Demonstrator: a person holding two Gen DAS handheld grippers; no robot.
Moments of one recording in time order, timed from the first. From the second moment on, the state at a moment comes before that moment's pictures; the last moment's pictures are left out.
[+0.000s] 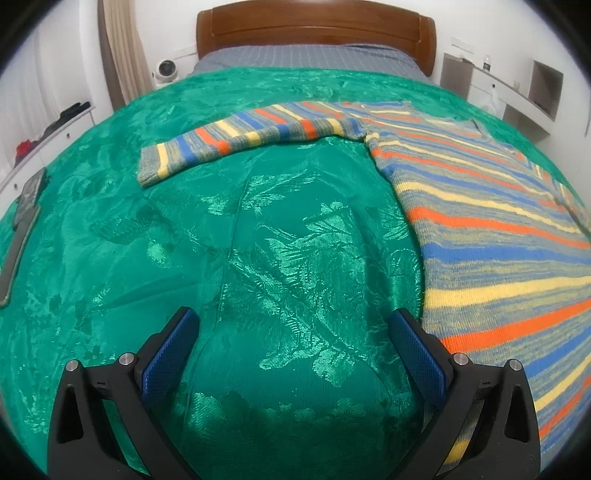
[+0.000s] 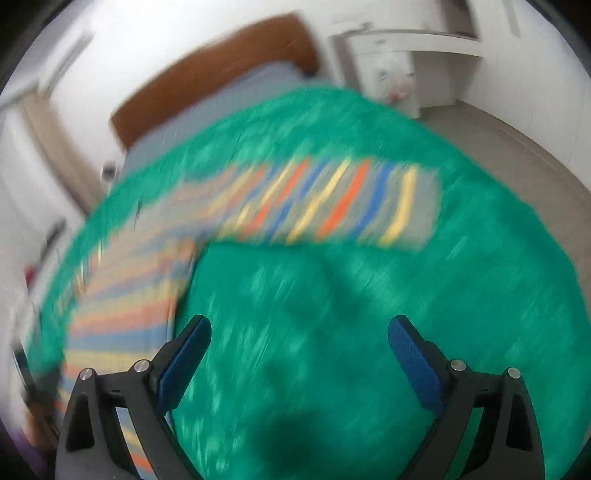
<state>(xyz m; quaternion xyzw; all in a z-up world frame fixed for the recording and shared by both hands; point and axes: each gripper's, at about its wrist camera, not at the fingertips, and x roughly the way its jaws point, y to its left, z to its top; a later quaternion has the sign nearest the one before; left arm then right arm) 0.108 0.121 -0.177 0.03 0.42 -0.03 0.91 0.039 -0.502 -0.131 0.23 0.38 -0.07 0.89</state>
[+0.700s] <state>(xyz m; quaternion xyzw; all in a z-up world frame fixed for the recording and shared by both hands) 0.110 0.118 -0.181 0.03 0.41 -0.02 0.91 0.122 -0.613 -0.132 0.37 0.39 -0.13 0.84</state>
